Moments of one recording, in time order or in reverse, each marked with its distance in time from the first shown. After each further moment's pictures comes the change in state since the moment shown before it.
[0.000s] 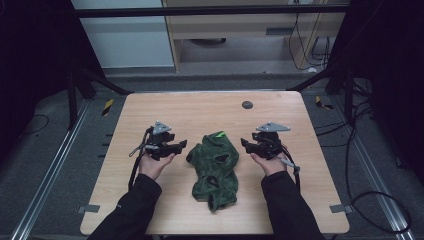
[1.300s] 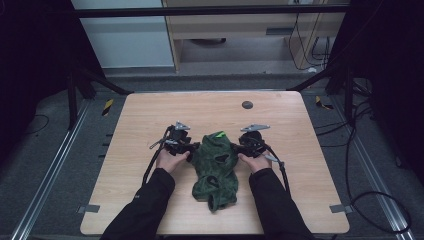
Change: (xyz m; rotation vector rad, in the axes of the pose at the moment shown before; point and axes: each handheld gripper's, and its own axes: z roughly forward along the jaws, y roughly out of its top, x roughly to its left) left arm -0.006 -0.002 0.069 0.145 -0.056 0.034; right arm 0.007 -0.013 0.061 0.127 0.051 0.018
